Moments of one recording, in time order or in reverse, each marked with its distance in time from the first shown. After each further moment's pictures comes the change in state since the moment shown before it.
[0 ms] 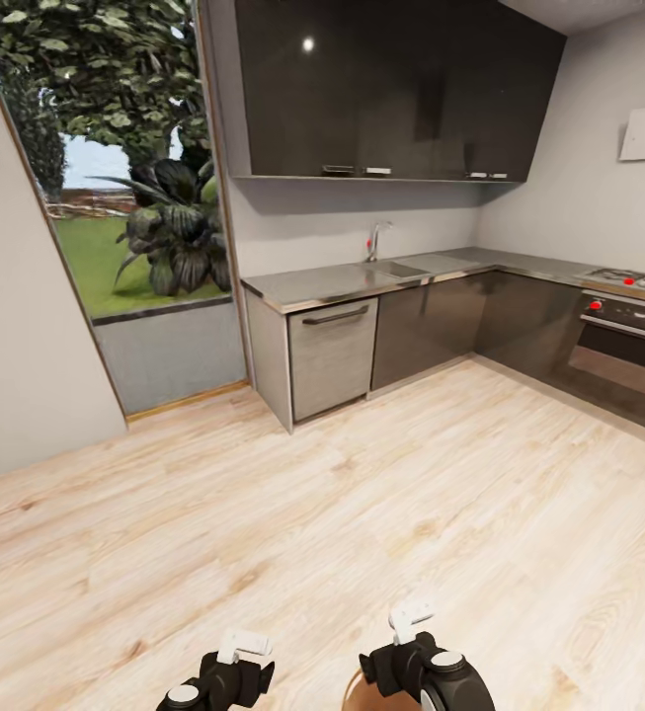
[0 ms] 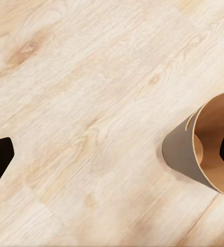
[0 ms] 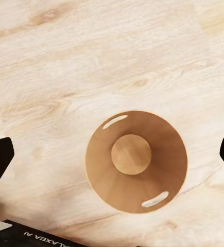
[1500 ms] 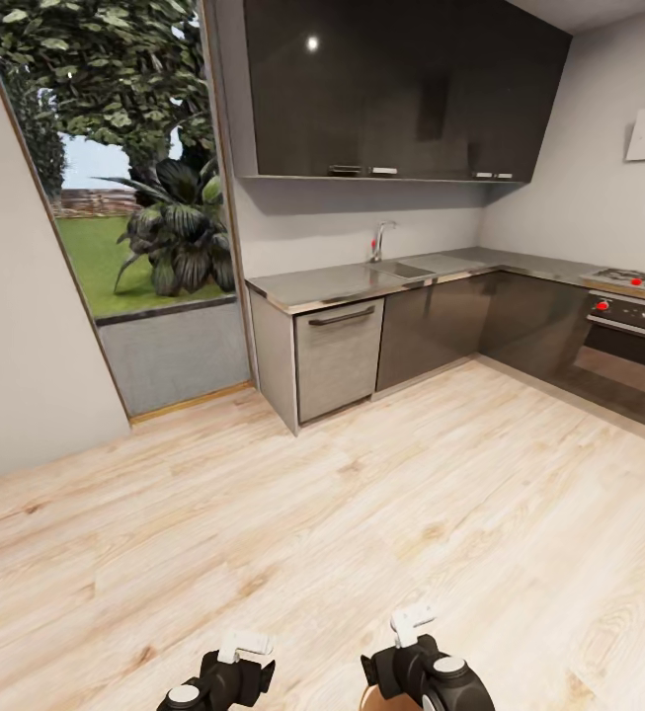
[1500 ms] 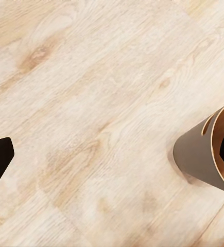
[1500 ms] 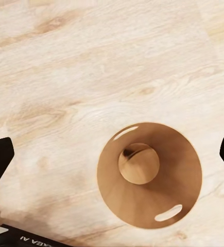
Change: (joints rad) left arm 0.000 -0.001 -0.001 0.000 -0.002 -0.008 0.001; right arm 0.000 -0.005 -0.005 0.035 -0.002 -0.051 0.000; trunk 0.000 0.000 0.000
